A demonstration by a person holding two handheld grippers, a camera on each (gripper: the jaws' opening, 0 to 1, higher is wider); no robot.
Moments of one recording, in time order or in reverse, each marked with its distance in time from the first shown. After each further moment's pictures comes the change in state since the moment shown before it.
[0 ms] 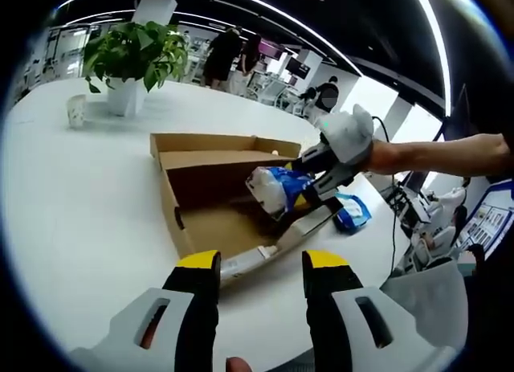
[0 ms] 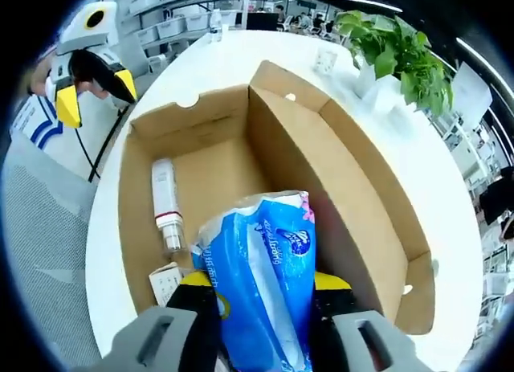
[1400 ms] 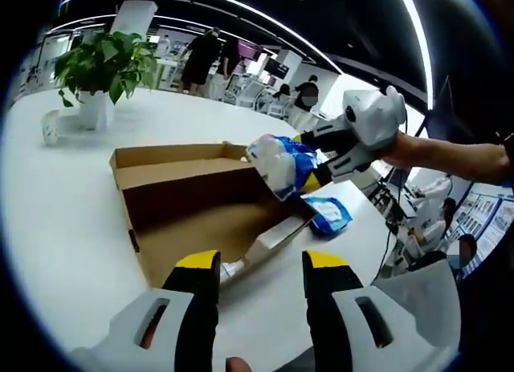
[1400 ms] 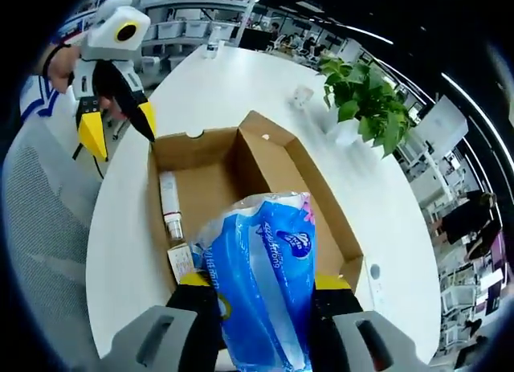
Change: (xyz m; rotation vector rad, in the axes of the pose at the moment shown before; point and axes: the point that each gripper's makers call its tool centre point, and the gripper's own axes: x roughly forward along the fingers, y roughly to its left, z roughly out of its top) left arm 0.021 -0.043 0.012 0.062 0.004 -0.104; right arm -0.096 -0.004 0.003 -0.071 -0.072 -0.213
